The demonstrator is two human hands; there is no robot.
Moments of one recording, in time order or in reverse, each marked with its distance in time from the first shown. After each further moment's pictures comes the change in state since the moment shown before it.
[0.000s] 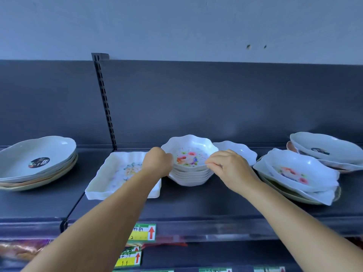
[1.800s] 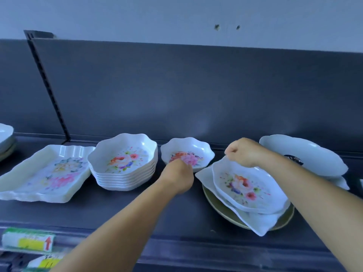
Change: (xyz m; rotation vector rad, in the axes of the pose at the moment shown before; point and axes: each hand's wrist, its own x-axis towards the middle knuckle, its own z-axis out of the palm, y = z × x) left_hand -0.029 0.118 0.179 0.122 -0.121 0.036; right_hand 0.046 0.196 -0.089 -0.098 -0.505 0.443
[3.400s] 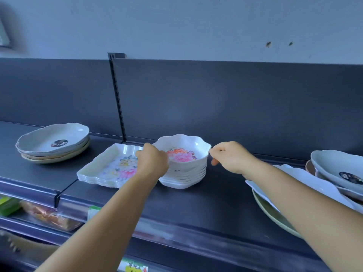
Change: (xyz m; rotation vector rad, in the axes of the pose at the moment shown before) left_hand -0.030 -0.087 -0.125 -0.188 0.533 -0.278; right_hand -0.043 -0.144 0.034 0.419 0.018 -0.245
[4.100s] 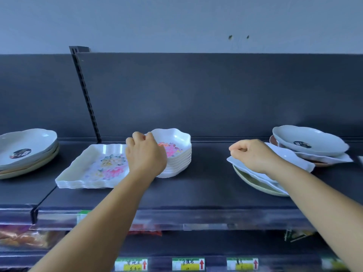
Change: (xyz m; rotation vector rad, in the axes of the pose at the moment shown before) left_hand -0.009 -0.012 -0.001 0.389 -0.018 0.480; right_hand -0.072 0.046 -0.020 -0.104 0.244 0.198
